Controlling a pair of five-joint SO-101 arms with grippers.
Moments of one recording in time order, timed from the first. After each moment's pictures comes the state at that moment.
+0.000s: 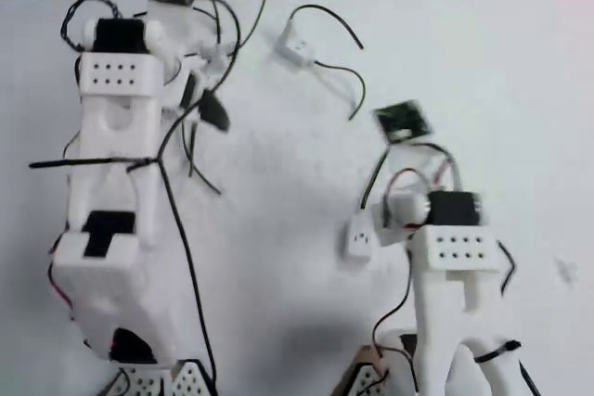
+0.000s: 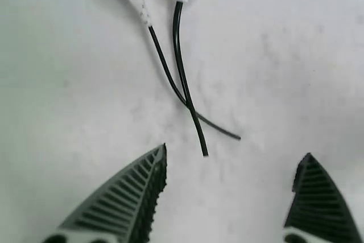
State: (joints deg) left arm -3.9 19.6 -30.7 102.0 -9.1; right arm -5.9 -40.9 46.0 73.8 18.7
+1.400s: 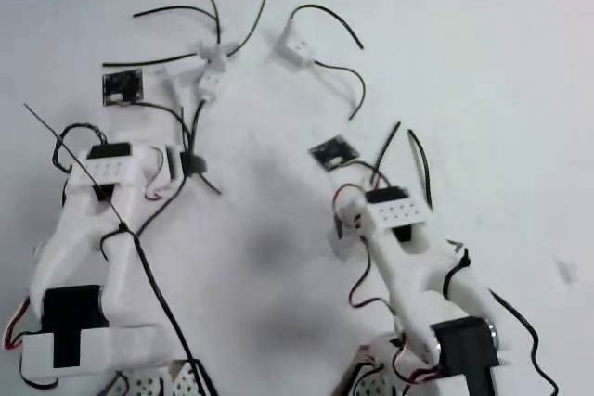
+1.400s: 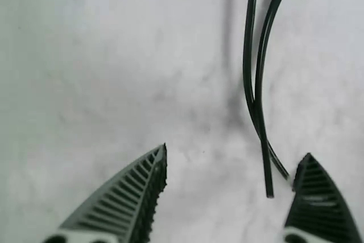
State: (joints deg) left arm -11.6 -6.1 39.8 46.0 6.2; right arm -12.8 -14.5 53.9 52.1 19.1
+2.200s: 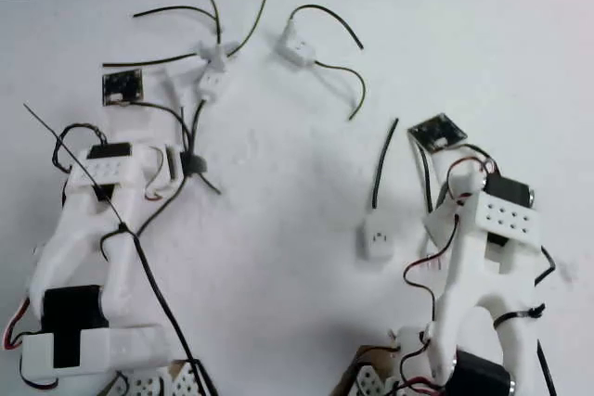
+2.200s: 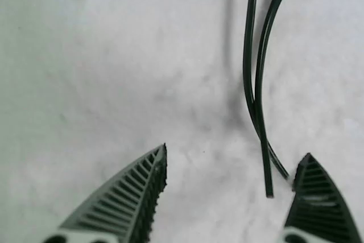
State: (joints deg) left arm -11.6 -6.1 39.8 46.0 6.2; right arm 16.6 -25.6 42.0 70.3 47.2
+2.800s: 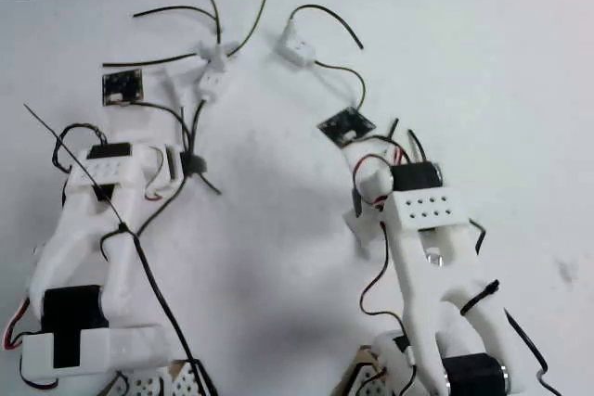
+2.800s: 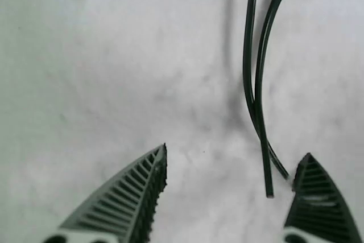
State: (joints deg) left arm -11.6 -6.1 39.8 46.0 6.2; right arm -9.8 -25.7 42.6 72.4 27.1
